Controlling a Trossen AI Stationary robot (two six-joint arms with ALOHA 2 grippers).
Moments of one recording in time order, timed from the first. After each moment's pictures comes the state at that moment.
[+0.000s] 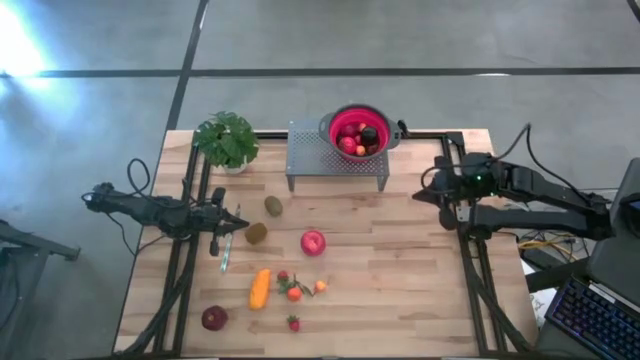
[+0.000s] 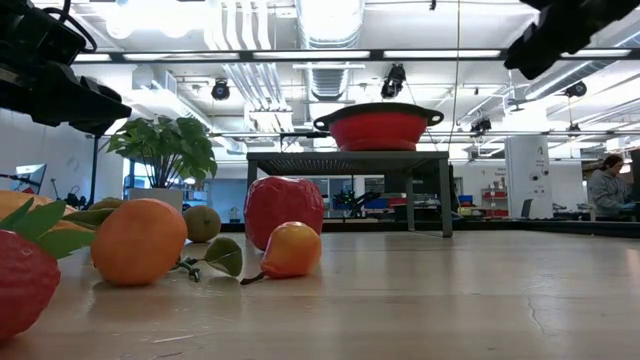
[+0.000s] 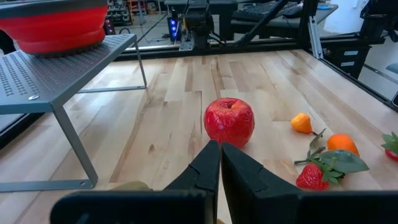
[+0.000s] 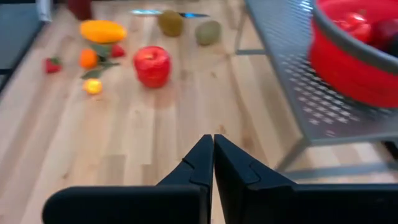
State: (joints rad) left arm -0.31 0.05 0.11 -0.33 -0.31 -0.01; right arm -0.25 0.56 0.71 -0.72 -0.19 -0.07
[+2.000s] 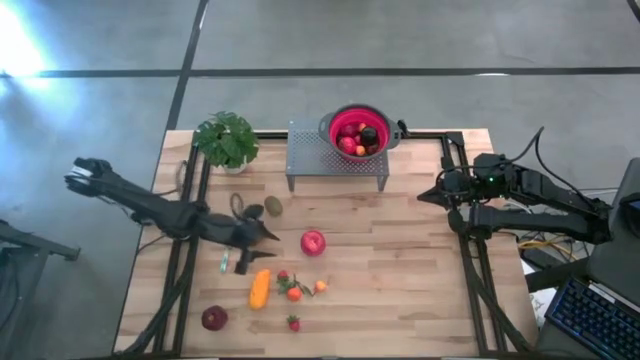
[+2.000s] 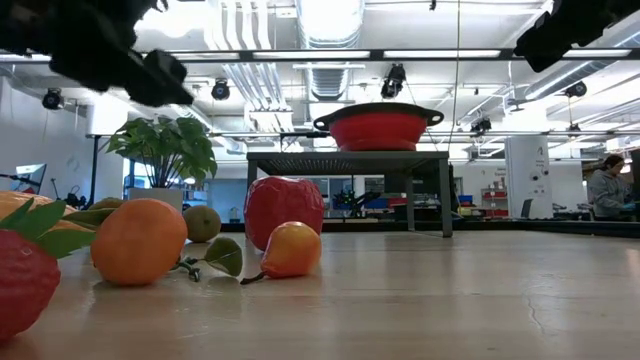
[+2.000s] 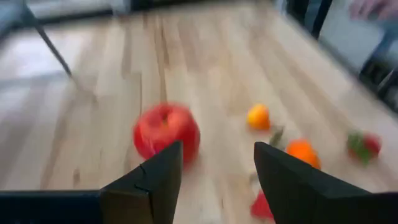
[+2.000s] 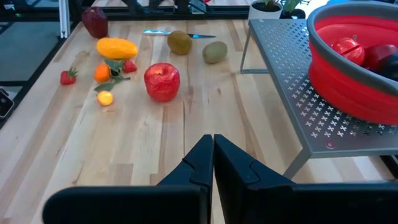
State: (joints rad) left arm -0.34 0.92 0.45 0.03 -0.16 -0.02; right arm -0.25 0.47 0.70 -0.72 -0.21 -0.08
